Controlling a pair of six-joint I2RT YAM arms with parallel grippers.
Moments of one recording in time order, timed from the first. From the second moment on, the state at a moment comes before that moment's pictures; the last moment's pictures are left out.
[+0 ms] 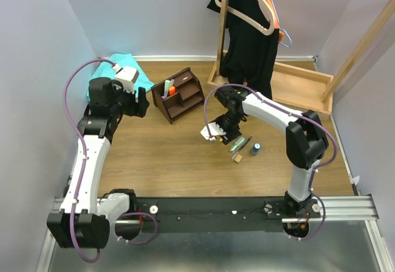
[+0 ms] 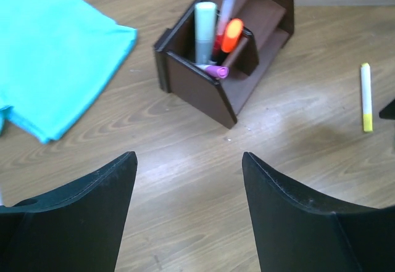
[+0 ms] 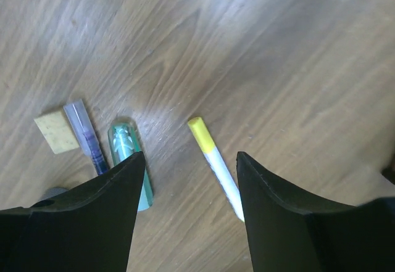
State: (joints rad) left arm -0.05 1.07 1.08 -0.52 0.33 0.12; right arm 0.63 1.86 1.47 -1.07 -0.45 -1.62
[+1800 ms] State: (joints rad) left arm 0.14 1.05 0.90 -0.44 0.39 0.00; right arm 0.64 1.93 1.88 -0.65 -0.74 -0.81
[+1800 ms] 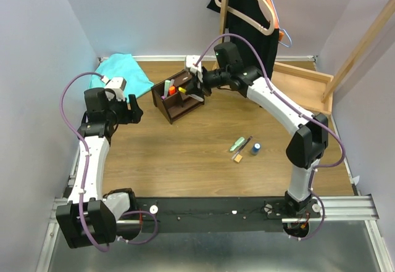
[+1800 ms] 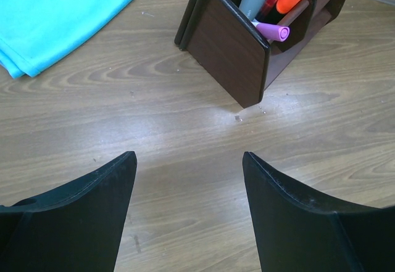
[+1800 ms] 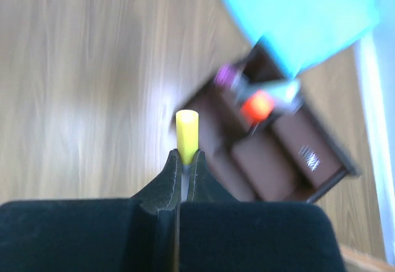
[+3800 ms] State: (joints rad) left arm 0.22 1.02 0.82 -0.49 0.41 0.01; right arm 0.66 2.41 1.85 0.64 -0.72 0.07
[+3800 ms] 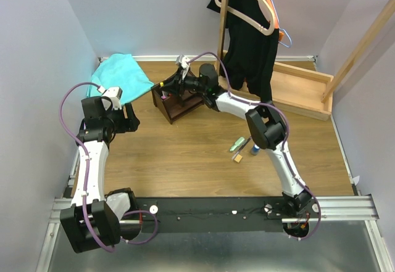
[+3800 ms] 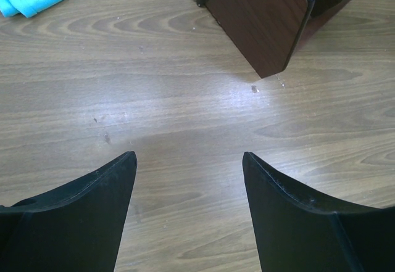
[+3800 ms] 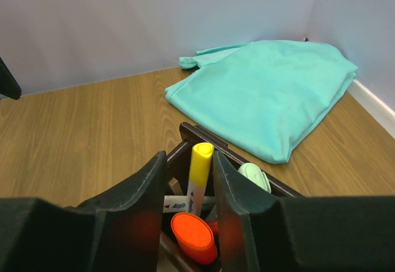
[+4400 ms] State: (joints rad) left arm 0.16 0.98 0.89 -0.44 0.53 0.00; right arm 0.66 1.71 1.35 0.32 -0.63 -0.23
